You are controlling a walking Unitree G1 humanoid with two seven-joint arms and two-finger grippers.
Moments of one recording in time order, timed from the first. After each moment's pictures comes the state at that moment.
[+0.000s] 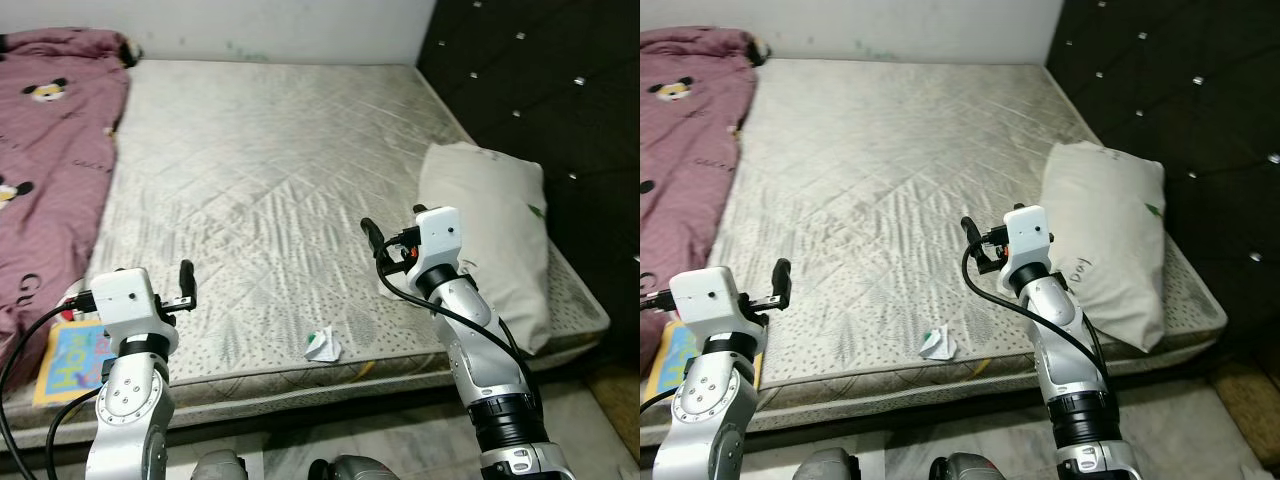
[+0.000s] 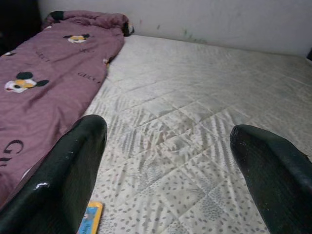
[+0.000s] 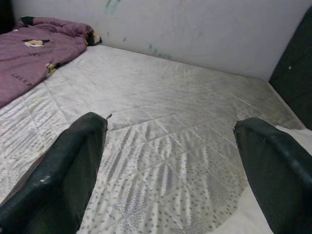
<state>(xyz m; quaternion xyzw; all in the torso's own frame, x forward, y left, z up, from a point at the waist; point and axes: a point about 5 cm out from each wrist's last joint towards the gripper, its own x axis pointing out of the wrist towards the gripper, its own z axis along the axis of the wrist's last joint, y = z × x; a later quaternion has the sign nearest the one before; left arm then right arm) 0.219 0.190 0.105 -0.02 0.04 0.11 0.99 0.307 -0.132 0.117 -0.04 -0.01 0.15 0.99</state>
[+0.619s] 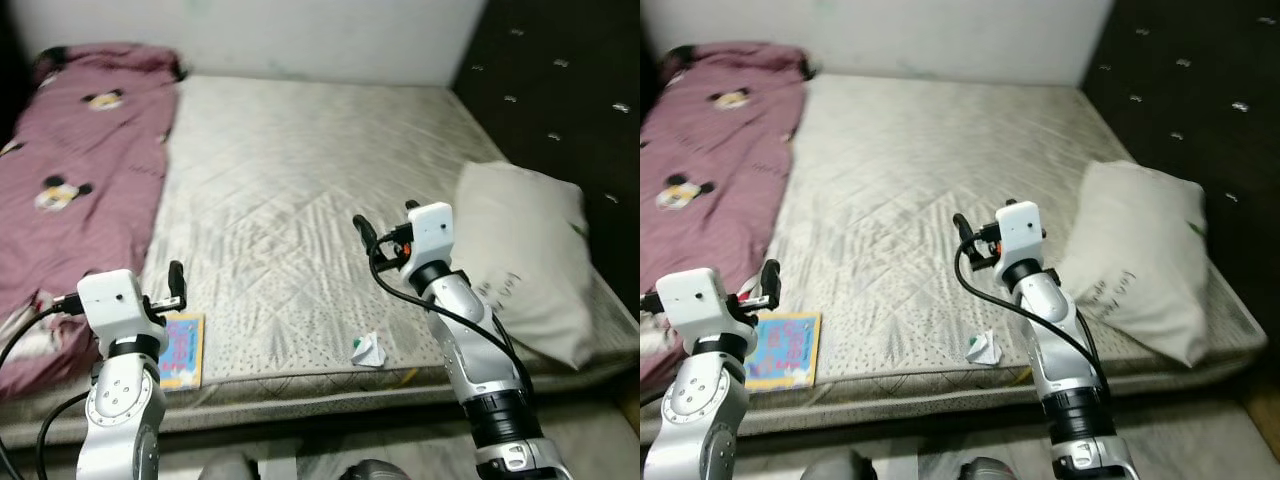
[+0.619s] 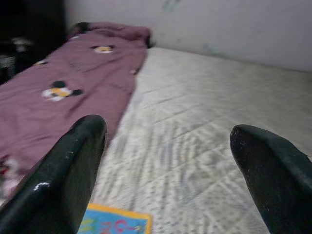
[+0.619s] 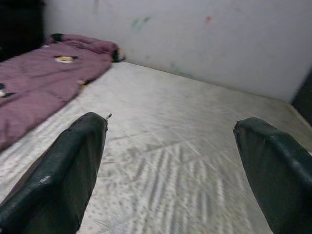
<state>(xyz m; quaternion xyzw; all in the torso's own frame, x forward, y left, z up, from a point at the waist) 0.220 0.195 0.105 -0.03 0.04 0.12 0.99 0.310 -0.126 0.122 -0.04 -0.02 0.16 0.99</state>
